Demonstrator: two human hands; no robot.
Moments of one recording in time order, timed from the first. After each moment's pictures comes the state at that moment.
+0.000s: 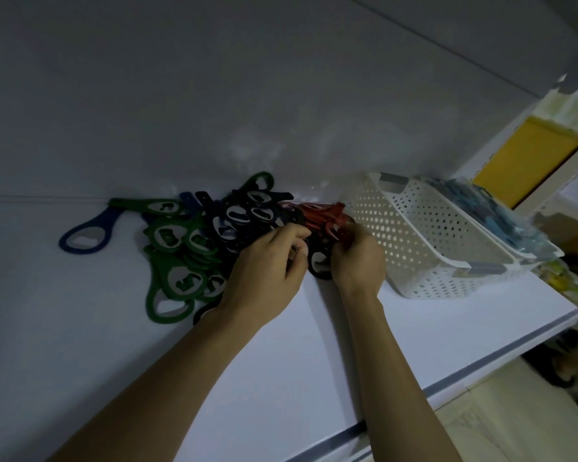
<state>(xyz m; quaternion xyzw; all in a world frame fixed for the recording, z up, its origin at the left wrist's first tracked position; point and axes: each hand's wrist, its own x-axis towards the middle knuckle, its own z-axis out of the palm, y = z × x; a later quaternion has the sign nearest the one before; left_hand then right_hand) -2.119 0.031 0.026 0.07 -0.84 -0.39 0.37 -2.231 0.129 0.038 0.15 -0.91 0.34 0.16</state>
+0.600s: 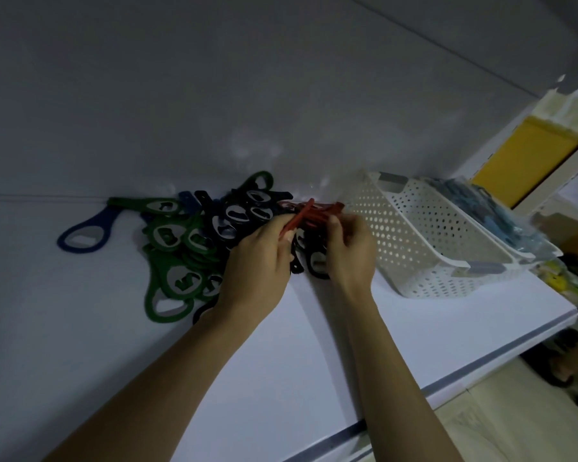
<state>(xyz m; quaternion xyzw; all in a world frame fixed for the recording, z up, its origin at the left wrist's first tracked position) -2.118 0.029 0.030 0.12 -0.80 -0.43 0.40 -2.222 0.120 0.043 0.19 -0.85 0.49 0.12</state>
